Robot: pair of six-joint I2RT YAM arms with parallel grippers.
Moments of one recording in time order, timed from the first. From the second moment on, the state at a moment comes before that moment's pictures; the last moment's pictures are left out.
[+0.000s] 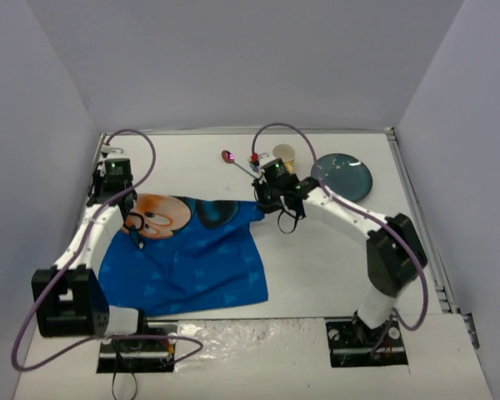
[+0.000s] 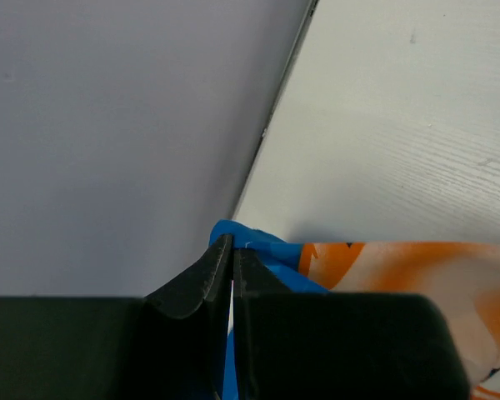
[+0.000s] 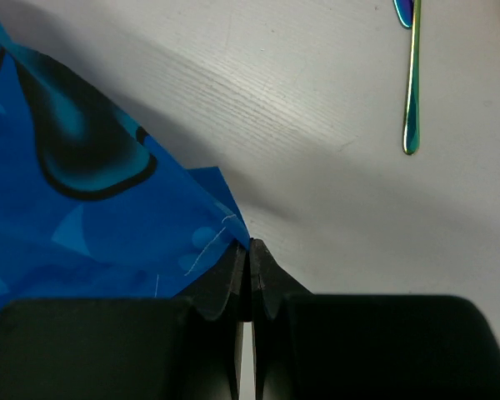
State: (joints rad) left arm 0.02 1.33 1.01 -0.36 -0.70 0.20; right arm 0.64 1.69 1.25 -0.39 0.00 0.23
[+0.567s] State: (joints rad) left arm 0.15 1.67 1.17 -0.19 -0.64 0.05; right arm 0.57 2.09 1.60 -0.29 0.04 0.17
